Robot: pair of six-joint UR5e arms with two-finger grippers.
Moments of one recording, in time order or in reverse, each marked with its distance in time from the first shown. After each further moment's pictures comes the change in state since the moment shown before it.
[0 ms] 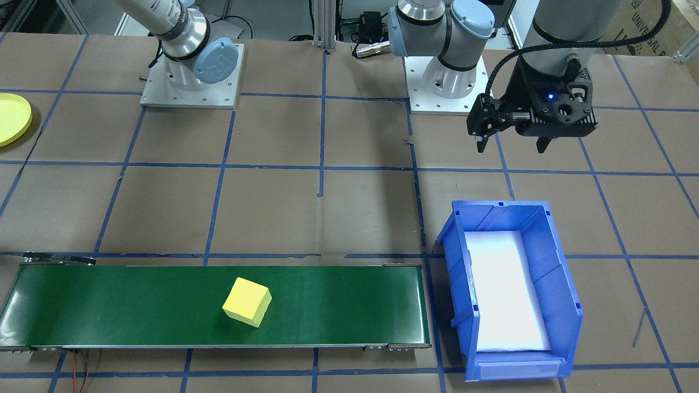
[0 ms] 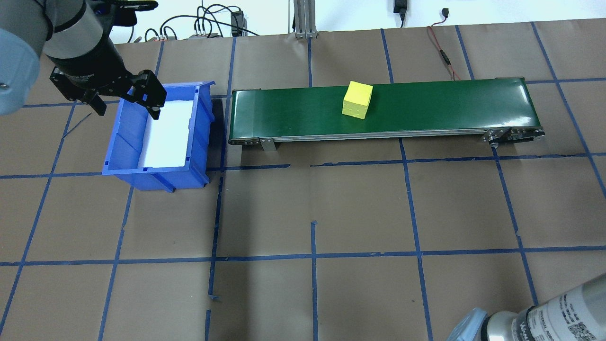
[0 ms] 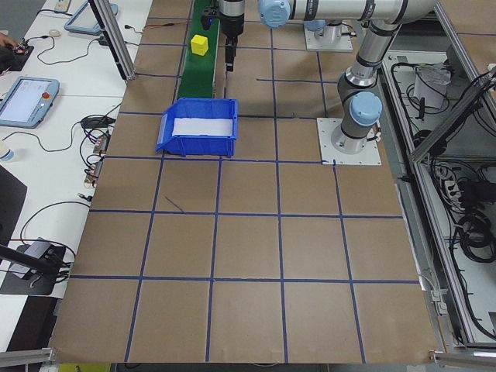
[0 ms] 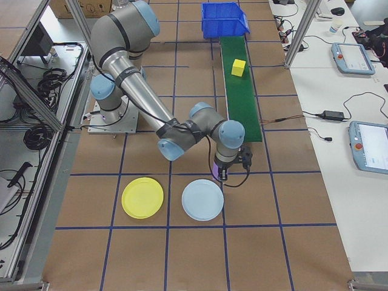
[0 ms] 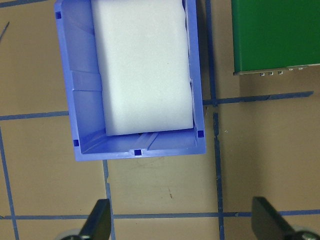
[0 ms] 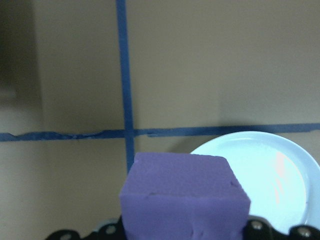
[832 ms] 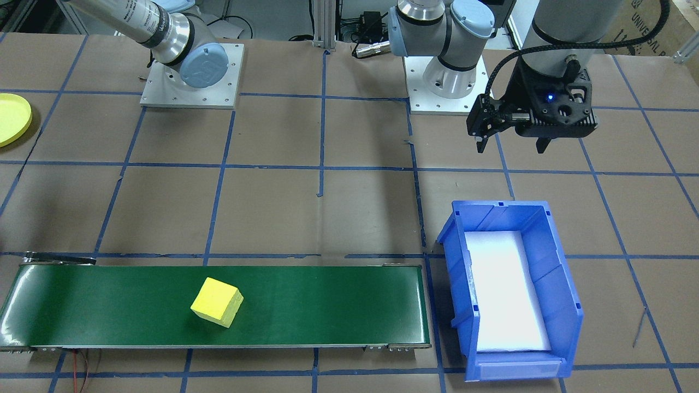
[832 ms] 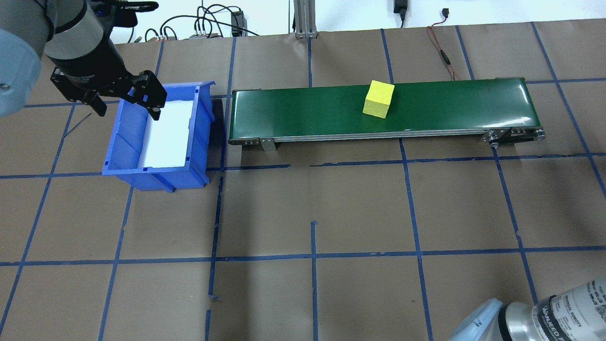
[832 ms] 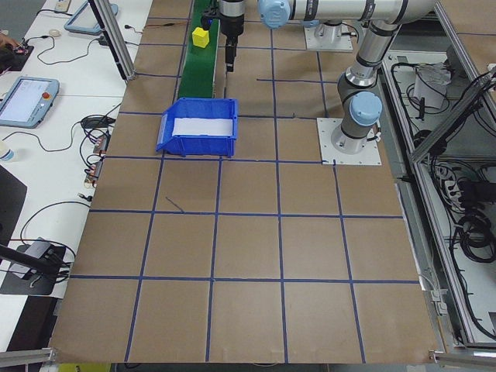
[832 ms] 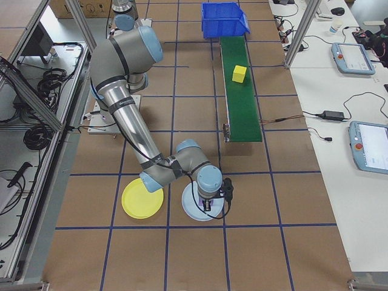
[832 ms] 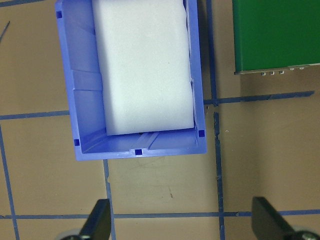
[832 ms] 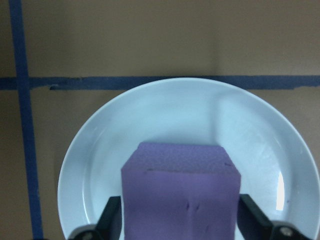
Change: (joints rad) left arm 0.000 0.000 -0.002 0.000 -0.001 0.000; right arm -0.122 0.099 0.015 -0.059 0.042 -0.150
